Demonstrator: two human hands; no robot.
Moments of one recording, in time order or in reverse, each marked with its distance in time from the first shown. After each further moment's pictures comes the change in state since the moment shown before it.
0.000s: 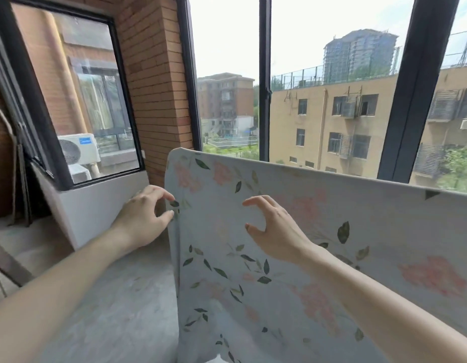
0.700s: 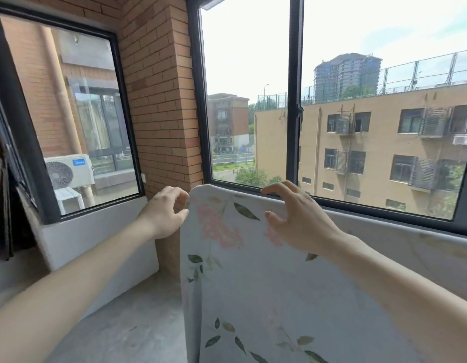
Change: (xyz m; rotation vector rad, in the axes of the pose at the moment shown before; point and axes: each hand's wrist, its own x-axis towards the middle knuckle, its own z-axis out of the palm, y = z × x) left_hand 0.289 -0.176 0.041 0.012 -0.015 0.024; right_hand 0.275 0.010 0.059 -0.149 0.112 -0.042
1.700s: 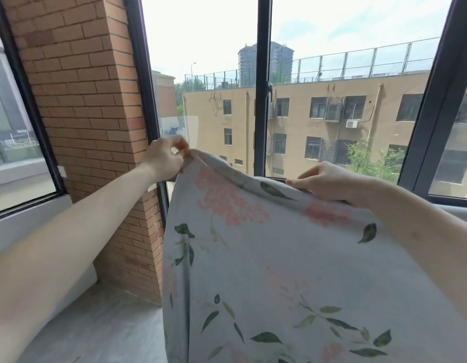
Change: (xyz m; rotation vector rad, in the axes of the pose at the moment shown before) left_hand 0.207 -0.066 0.030 -0.440 0.001 0.223; right_hand 0.098 -0.009 0.031 0.069 -0.177 0.749
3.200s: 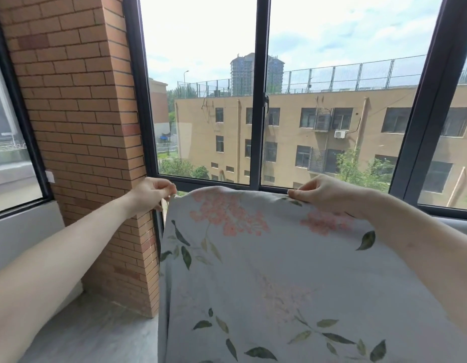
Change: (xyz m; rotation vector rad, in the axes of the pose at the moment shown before) left_hand -0.018 -0.079 -0.002 -0.292 -0.338 -0.190; right_hand 0.006 -0.007 0.005 -0.089 0.037 0.025
